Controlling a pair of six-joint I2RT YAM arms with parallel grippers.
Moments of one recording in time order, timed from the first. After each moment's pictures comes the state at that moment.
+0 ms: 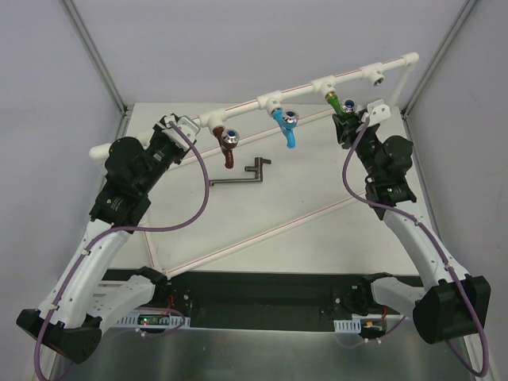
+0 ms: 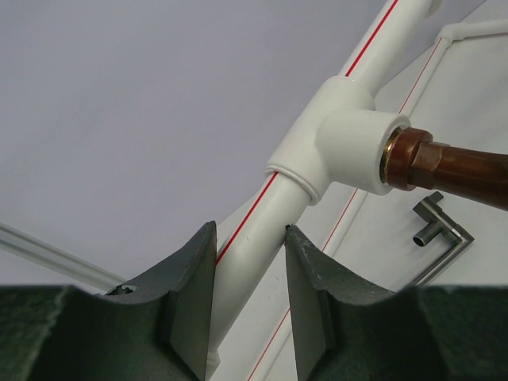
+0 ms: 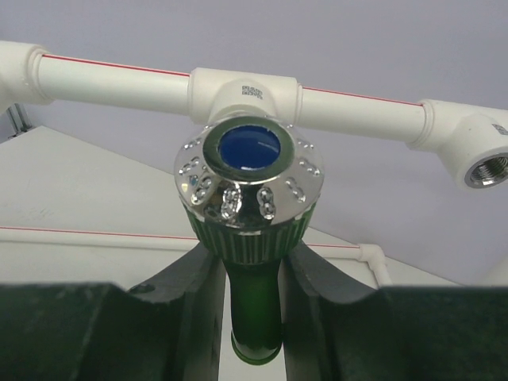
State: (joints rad) left arm -0.38 0.91 1.10 -0.20 0.06 0.52; right arm 0.25 1.11 0.90 0.41 -0.18 -0.10
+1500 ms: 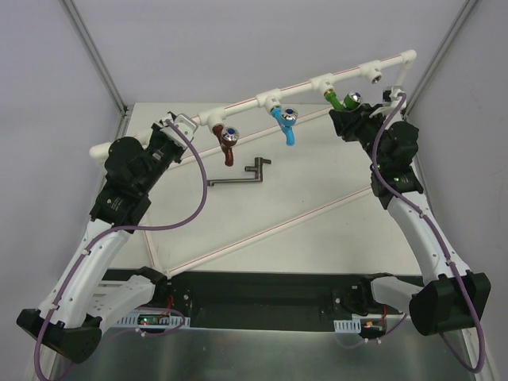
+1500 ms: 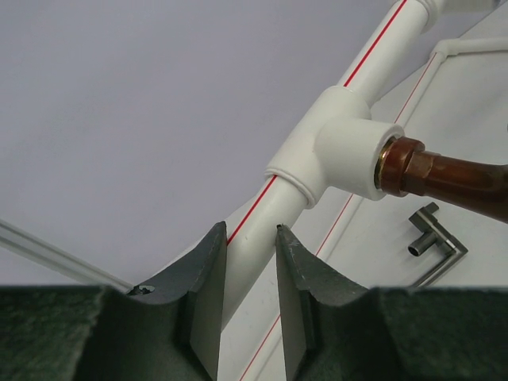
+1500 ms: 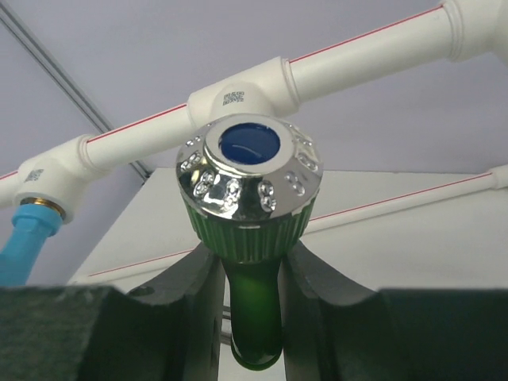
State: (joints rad) left arm -0.38 0.91 1.10 -0.19 0.04 0.48; right arm 0.20 1.16 1.03 0.23 -0.22 0.38
